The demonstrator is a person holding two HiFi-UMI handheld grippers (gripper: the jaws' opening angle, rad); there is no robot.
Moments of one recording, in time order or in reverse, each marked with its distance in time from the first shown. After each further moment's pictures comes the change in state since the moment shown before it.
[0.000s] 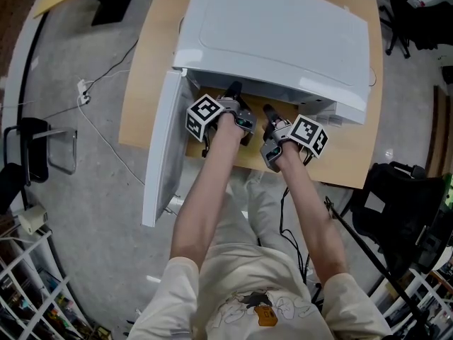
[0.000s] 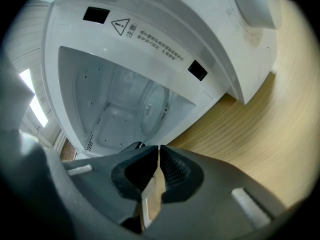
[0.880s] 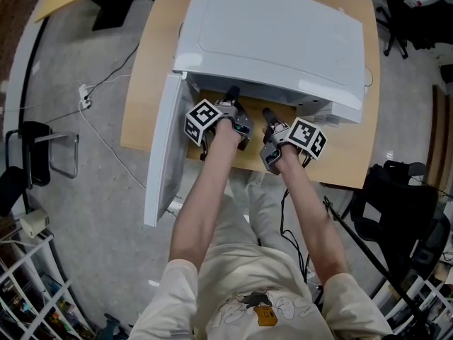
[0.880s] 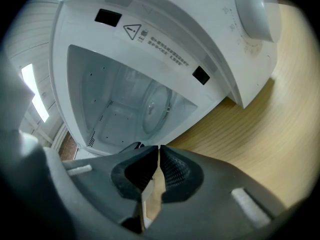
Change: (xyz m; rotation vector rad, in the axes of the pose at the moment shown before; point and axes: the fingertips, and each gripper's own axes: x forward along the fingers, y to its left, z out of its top) left arm -0.008 -0.004 0.003 0.049 0.021 -0.017; right arm -0.002 0.005 -0.004 -0.041 0.001 -0.003
